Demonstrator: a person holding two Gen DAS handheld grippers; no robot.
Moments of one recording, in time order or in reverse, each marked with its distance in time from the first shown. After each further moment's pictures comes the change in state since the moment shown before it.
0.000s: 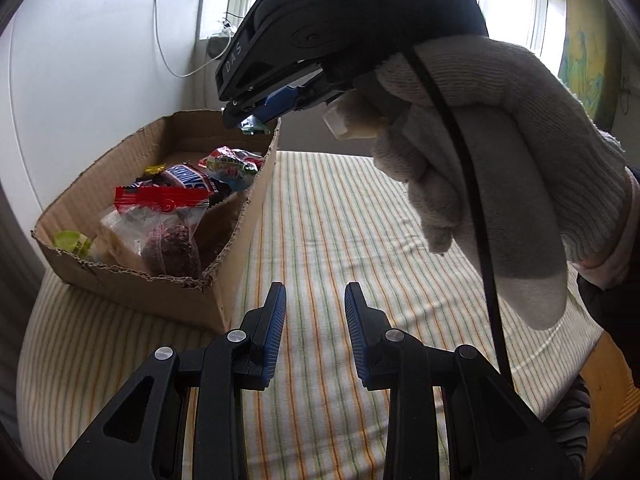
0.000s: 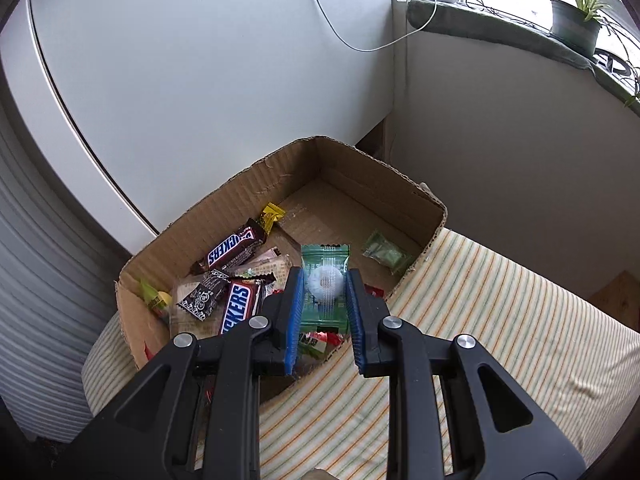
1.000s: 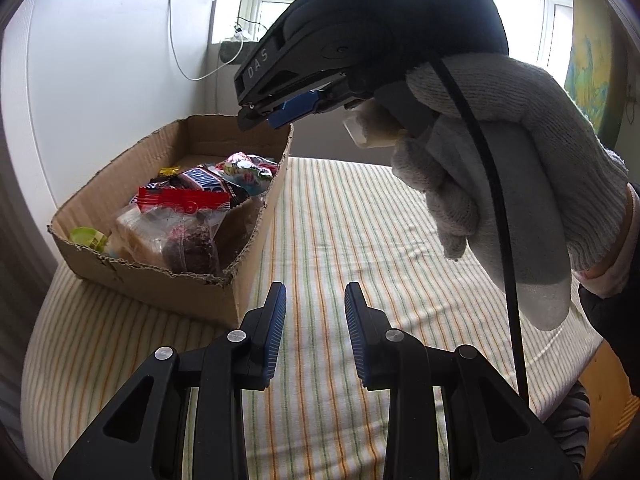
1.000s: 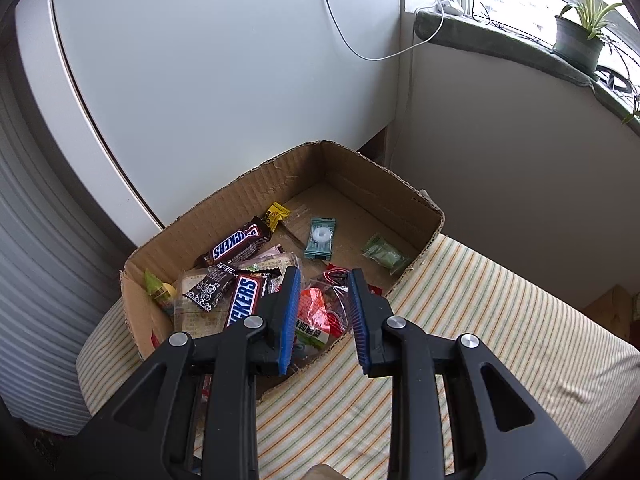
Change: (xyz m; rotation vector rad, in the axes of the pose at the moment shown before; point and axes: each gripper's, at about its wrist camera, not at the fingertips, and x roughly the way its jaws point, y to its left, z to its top) left arm -0.014 0.002 -0.002 -0.023 -0.024 0.026; right arm -0.019 0.007 -0.008 -0.049 -0.025 -0.021
